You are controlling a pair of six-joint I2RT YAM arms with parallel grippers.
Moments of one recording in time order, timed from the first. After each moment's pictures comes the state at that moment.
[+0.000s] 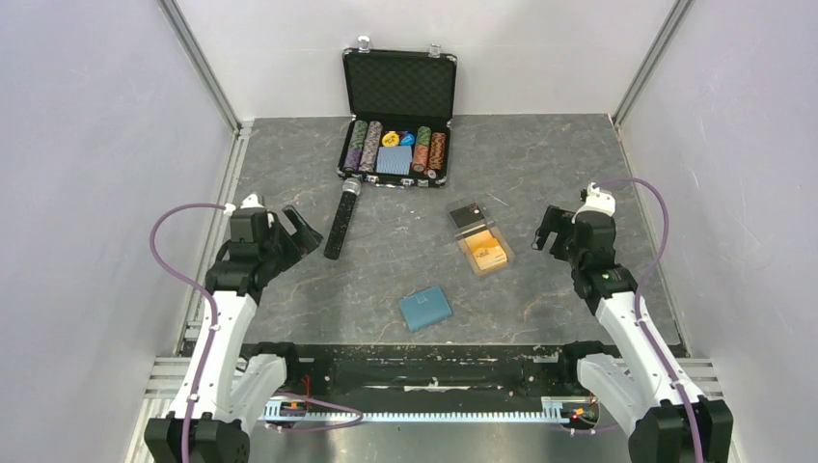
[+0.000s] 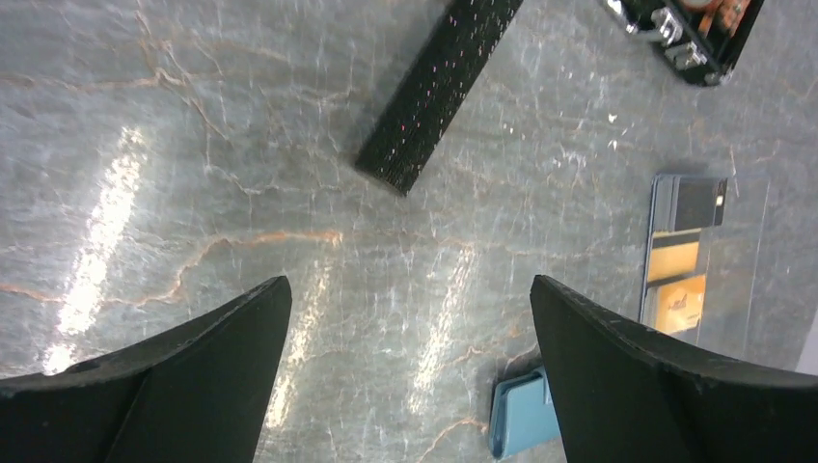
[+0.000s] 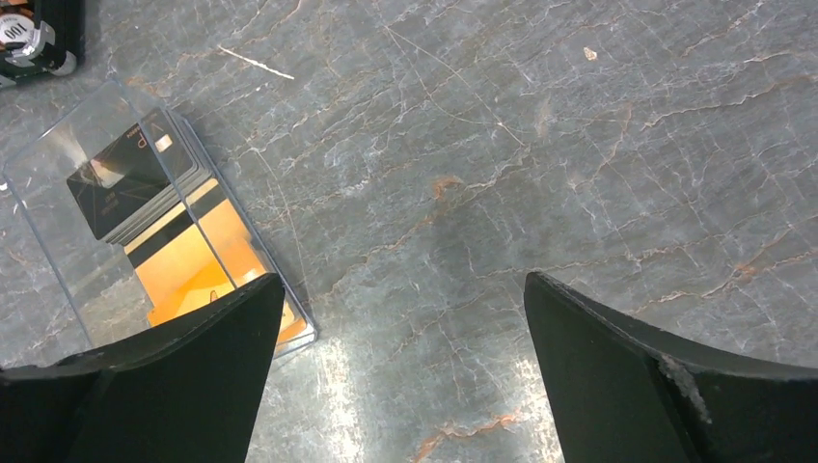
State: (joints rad) left arm -0.01 0.83 0.77 -0.66 0.04 -0.61; right arm 0.10 0.85 0.53 -0.24 0.18 0.31
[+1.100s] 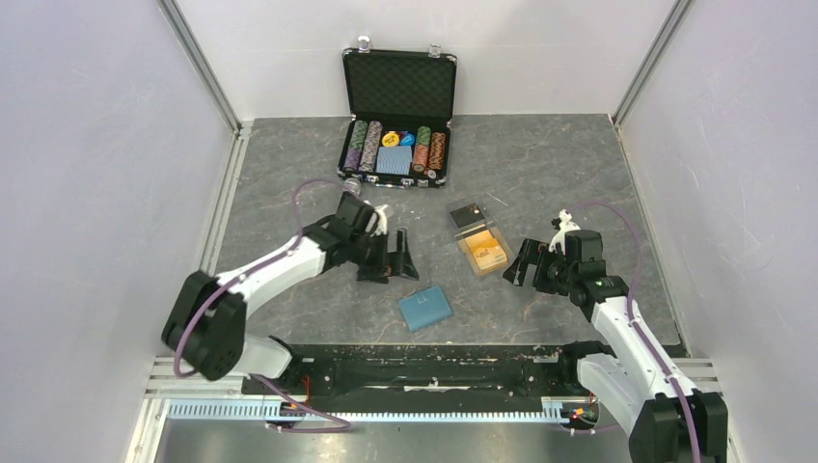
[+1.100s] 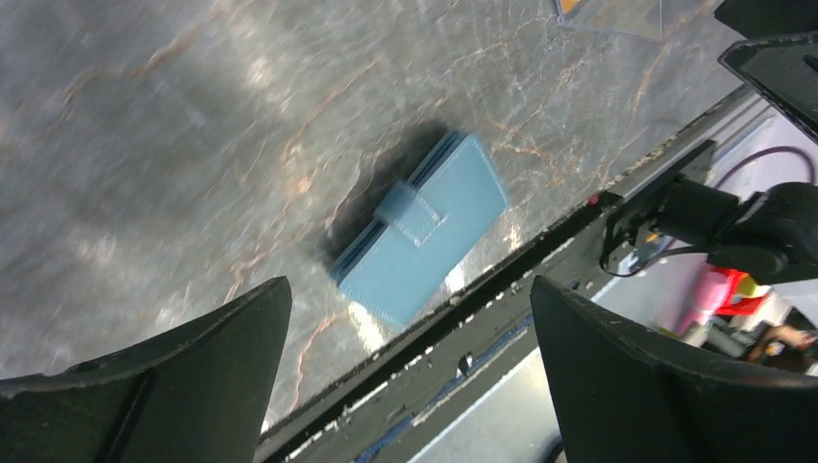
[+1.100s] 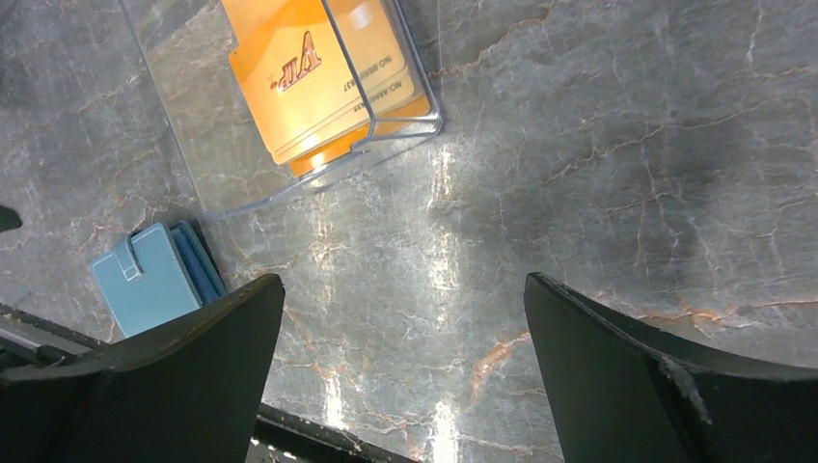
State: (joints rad) left arm -0.54 1.33 0.78 -0.42 0.44 -0.60; right arm 0.10 0.86 0.44 -0.42 -0.30 0.37
